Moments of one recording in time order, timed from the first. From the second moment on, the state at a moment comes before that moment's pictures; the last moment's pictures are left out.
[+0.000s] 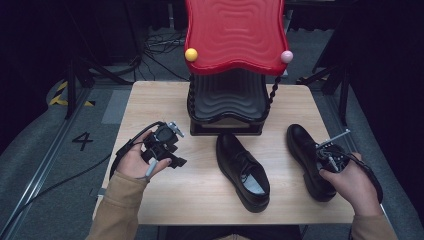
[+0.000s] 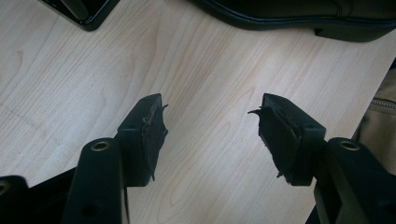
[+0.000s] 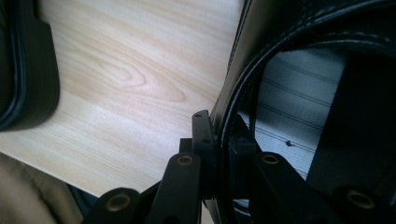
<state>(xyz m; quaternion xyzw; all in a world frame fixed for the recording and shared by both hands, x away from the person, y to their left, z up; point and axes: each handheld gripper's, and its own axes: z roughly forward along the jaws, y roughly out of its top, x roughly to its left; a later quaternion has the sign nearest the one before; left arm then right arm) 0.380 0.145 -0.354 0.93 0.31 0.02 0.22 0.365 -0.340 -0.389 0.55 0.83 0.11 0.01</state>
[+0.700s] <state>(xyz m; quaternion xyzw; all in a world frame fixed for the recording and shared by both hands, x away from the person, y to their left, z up) 0.378 0.148 -0.353 0.93 0.31 0.02 0.22 0.336 -0.304 -0.345 0.49 0.86 0.17 0.07</state>
